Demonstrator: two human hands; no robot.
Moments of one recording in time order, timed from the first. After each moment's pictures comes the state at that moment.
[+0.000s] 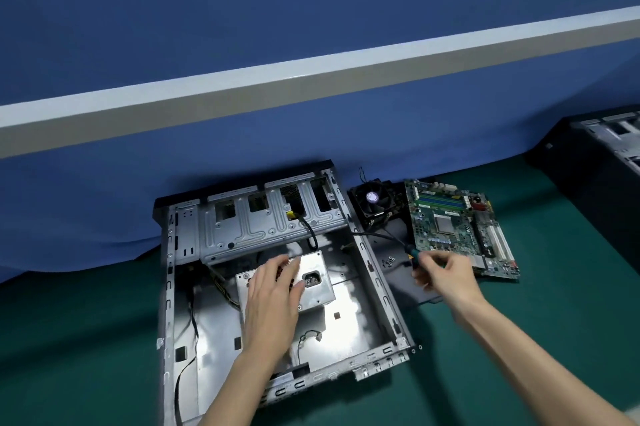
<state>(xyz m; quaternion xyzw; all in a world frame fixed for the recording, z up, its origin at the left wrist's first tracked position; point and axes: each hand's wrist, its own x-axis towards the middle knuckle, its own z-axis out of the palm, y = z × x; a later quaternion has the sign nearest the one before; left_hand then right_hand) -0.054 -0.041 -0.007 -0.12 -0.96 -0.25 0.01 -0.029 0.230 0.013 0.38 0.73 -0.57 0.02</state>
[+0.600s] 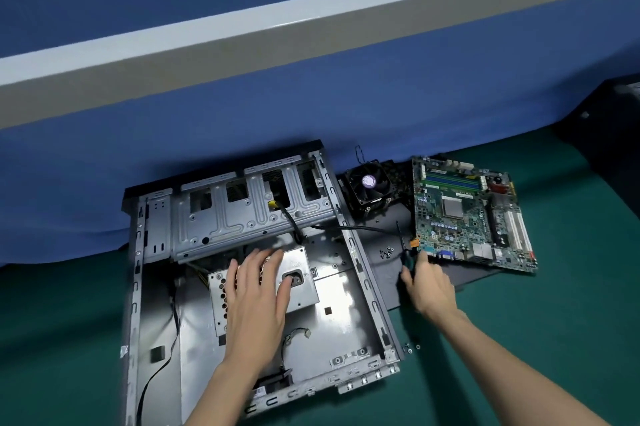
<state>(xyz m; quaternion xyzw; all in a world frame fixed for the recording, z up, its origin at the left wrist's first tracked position) -0.059 -0.027 -0.031 -0.13 -0.98 -0.17 0.02 -0.042 0.245 -0.083 0.28 0.92 -0.23 0.17</state>
